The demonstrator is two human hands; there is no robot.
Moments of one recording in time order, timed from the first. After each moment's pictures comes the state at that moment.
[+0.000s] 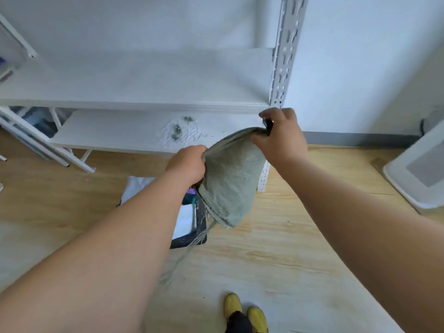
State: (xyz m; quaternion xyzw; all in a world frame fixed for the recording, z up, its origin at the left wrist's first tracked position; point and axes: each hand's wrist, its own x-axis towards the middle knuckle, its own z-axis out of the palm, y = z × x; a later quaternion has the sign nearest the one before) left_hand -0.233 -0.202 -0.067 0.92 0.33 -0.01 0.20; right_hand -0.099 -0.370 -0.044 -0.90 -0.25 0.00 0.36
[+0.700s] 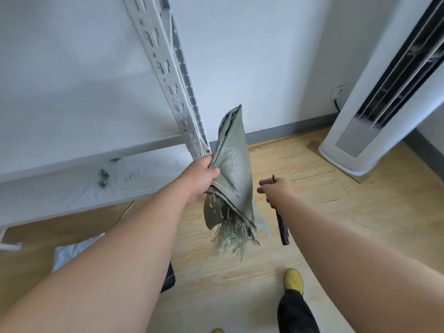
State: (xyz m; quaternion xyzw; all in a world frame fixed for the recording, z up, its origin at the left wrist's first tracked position) left_hand -0.027 -0.341 -0.069 0.79 0.24 -0.13 0.55; right_hand 0.033 -0.521 -0.159 -0.79 0.17 0.29 0.51
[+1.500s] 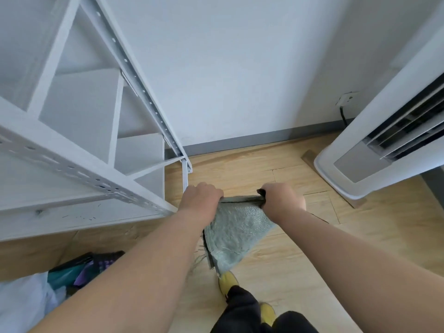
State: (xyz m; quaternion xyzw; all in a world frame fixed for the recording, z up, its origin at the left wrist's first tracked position) left_hand 0.227 -0.374 -0.211 0.98 0.03 -0.18 0.05; right_hand 0.293 -0.558 -0.208 -0.96 -0.14 0.24 0.05
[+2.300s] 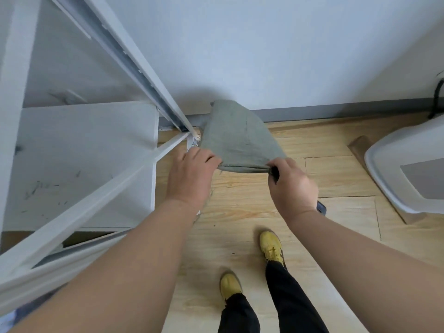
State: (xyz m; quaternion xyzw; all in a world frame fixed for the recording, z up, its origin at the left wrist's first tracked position) left_hand 0.365 -0.266 -0.371 0.99 0.09 -0.04 0.05; right_hand 0.440 -0.461 -0.402 -0.96 -0.17 0.09 0.19
